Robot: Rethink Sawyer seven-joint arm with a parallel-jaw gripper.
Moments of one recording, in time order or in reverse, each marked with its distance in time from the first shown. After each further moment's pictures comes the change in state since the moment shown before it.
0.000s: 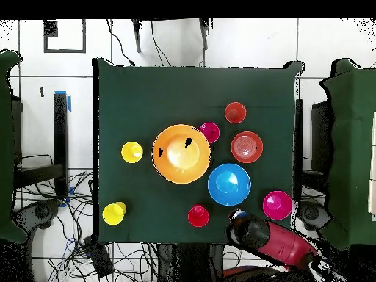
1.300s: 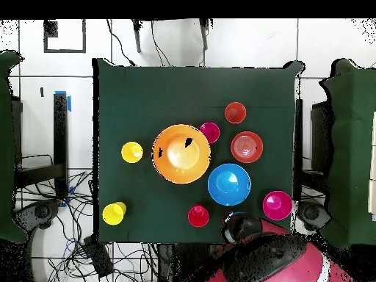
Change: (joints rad) arm -0.003 0.157 0.000 -0.049 0.000 0.001 0.000
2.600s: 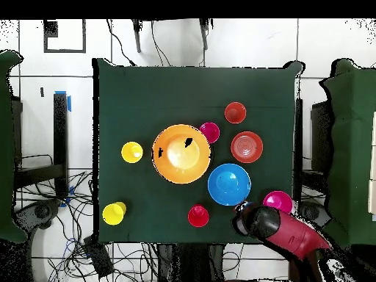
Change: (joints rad) arm 0.020 -0.215 0.002 -0.019 0.042 0.155 0.000
